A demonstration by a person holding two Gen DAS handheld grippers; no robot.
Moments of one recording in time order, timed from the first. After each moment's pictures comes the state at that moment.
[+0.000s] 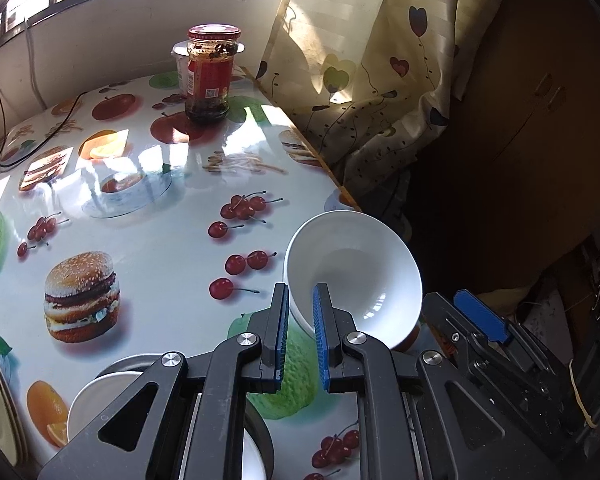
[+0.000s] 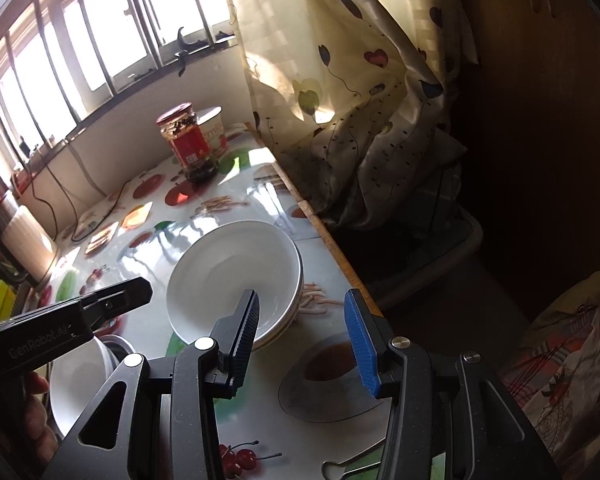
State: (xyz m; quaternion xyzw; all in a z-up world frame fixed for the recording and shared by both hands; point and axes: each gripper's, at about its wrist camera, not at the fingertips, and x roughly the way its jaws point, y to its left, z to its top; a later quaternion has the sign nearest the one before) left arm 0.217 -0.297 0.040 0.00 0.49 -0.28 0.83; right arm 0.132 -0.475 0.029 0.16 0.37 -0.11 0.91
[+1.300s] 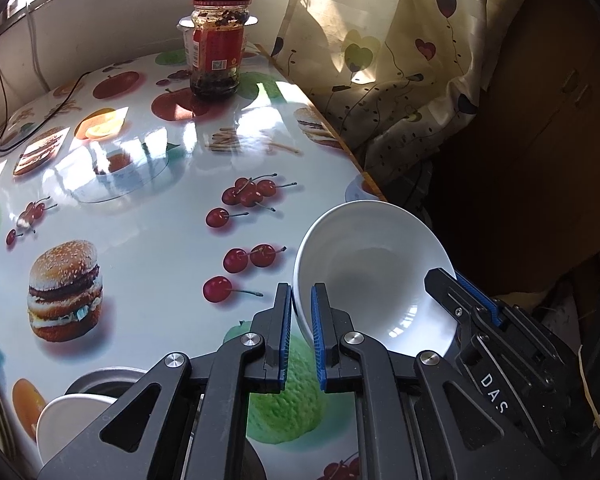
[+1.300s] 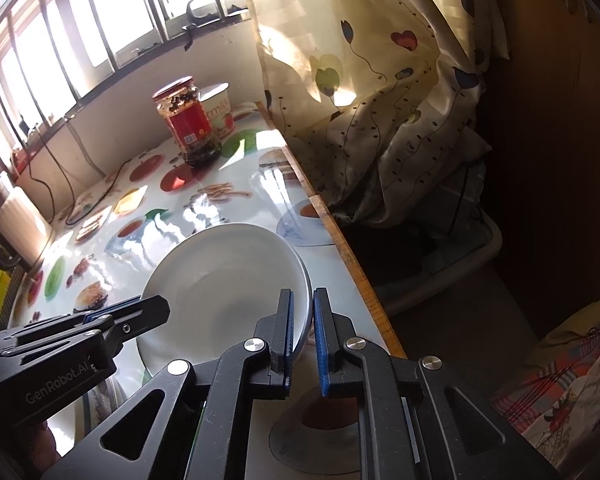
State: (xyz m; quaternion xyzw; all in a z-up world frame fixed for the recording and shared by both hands) left arm 0.234 -0.313 0.013 0.01 0.51 -0.25 0.82; right arm 0.179 -0.482 0.007 0.14 0.39 -0.08 0.91
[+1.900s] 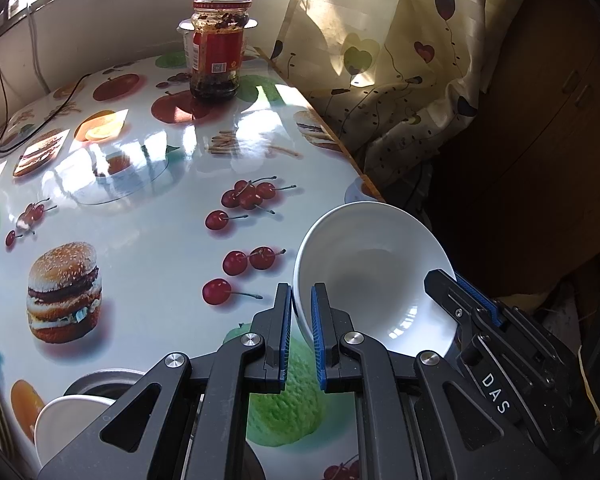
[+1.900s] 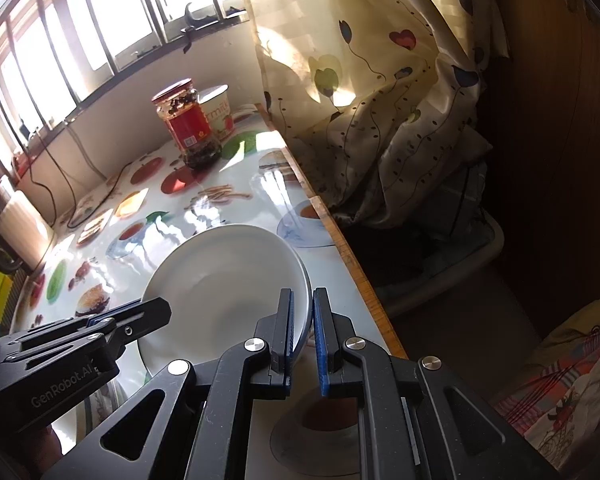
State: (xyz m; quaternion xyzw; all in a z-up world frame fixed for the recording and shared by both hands) left arm 0.234 -0.313 0.013 0.01 0.51 -0.25 0.83; right arm 0.180 -0.483 0.008 0.15 0.39 -0.08 0.90
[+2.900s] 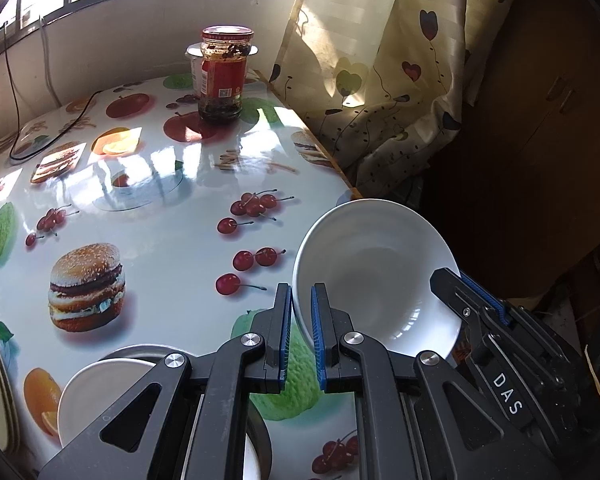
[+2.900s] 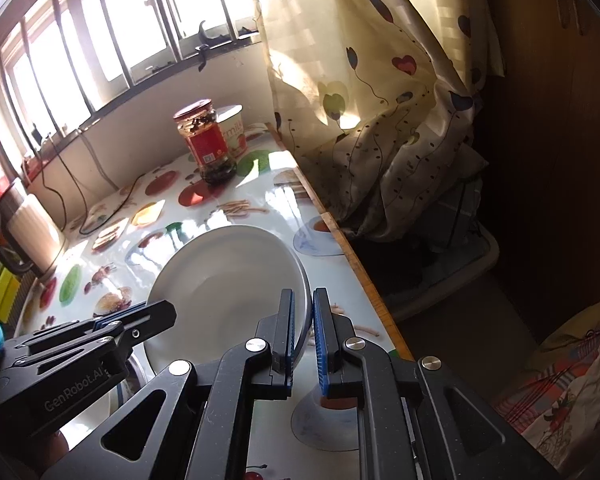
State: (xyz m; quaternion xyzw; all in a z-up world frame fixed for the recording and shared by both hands) left arm 0.207 -0.296 0.038 0.00 0.47 -0.25 0.84; right arm 0.154 -0.470 0.033 0.14 0.36 -0.08 0.92
